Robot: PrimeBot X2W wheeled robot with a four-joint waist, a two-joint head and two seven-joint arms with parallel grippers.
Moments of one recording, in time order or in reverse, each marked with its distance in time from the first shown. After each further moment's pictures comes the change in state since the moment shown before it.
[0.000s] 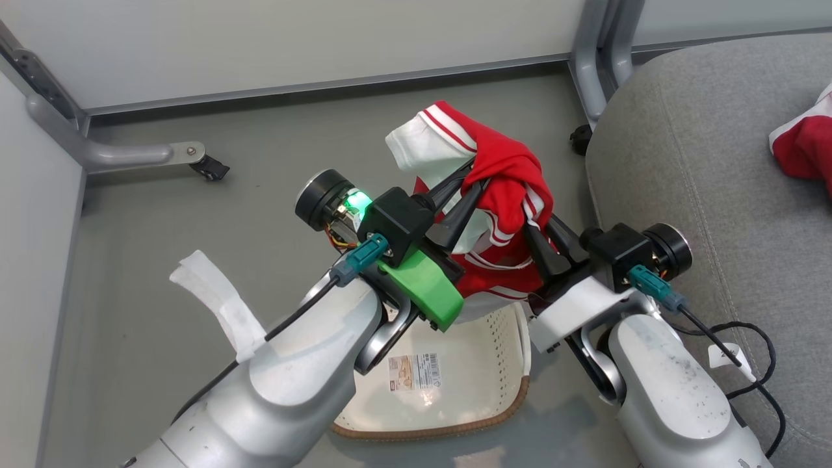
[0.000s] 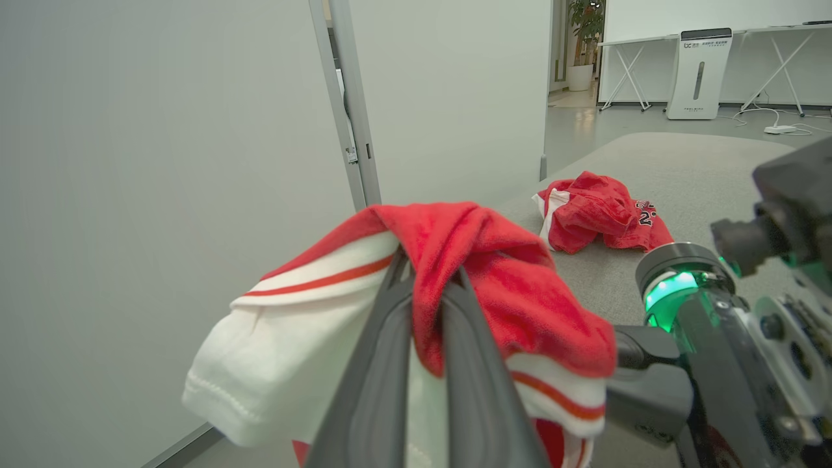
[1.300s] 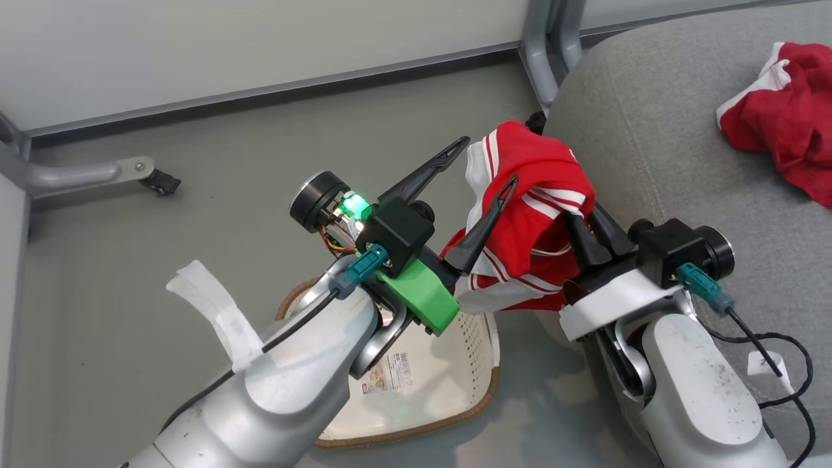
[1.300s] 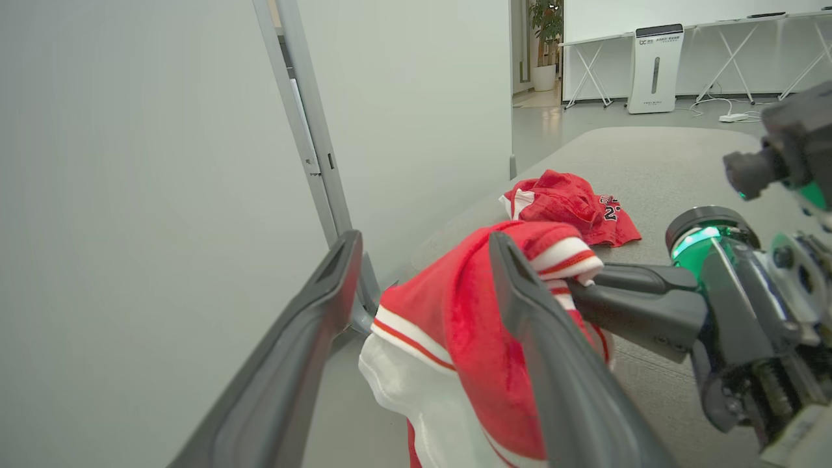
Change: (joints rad) left arm 0.011 0.018 -0.004 -0.025 0.045 0.012 -0.005; right arm 0.045 -0.001 -0.121 -0.063 -0.002 0.000 0.000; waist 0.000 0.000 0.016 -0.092
